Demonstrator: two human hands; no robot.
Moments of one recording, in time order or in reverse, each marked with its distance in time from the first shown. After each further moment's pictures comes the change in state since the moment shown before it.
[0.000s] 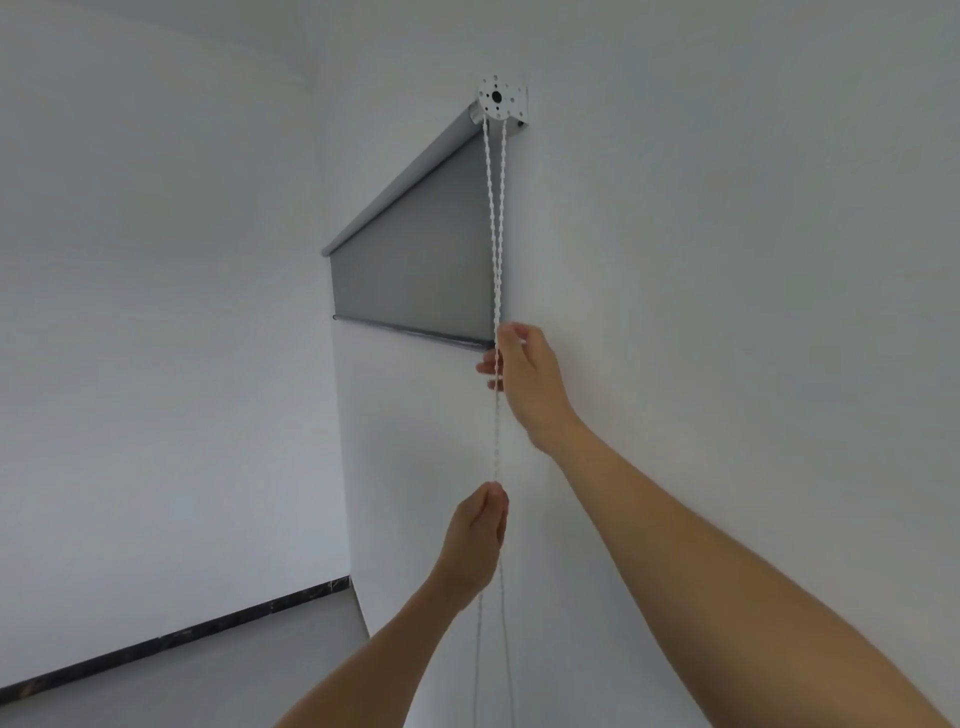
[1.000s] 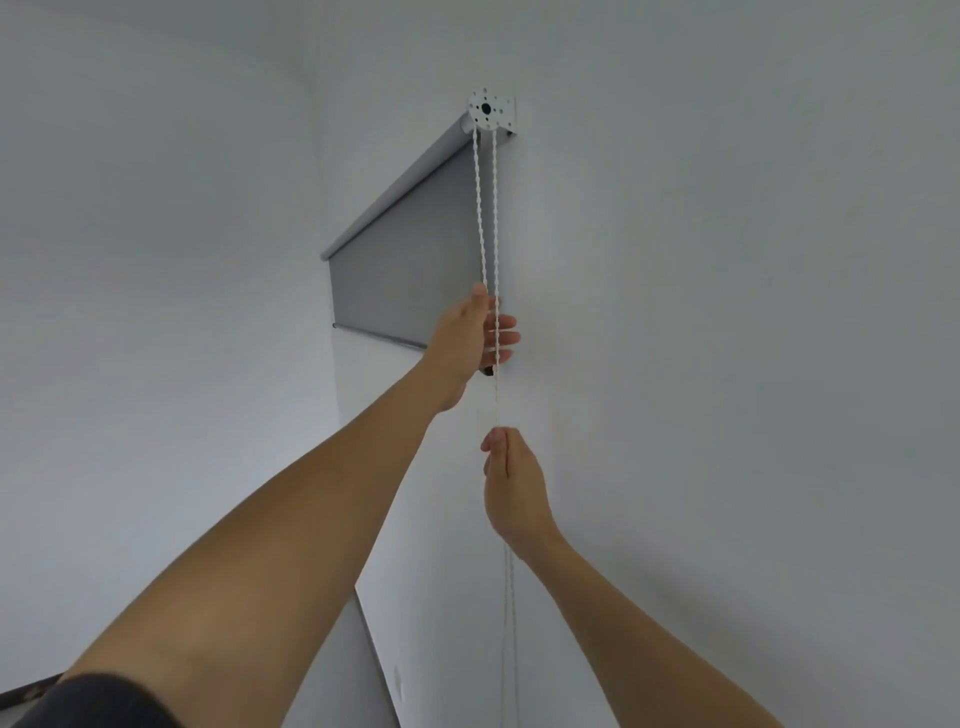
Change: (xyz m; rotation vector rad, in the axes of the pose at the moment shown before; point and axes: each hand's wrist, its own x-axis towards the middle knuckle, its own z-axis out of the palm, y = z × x) left_hand 0.108 0.168 -0.037 -0.327 0.005 0.040; right_hand -0.097 0.064 0.008 -0.313 0.061 0.016
